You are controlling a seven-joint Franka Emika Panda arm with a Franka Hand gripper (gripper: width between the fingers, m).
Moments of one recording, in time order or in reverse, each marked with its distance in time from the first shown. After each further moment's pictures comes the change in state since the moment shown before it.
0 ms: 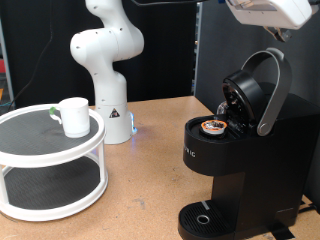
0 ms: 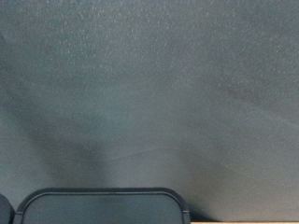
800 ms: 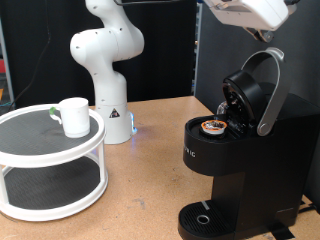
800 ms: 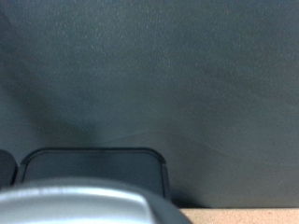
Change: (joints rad) arm -0.013 -0.007 -0.103 0.011 0.030 -0.087 -0.077
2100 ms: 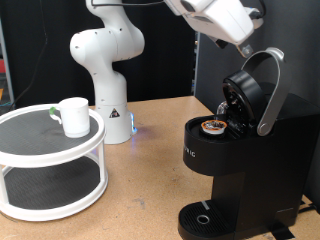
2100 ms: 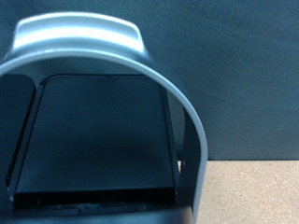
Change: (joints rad) arm -0.023 0.011 -0.100 0.003 -0.070 -0.097 -0.043
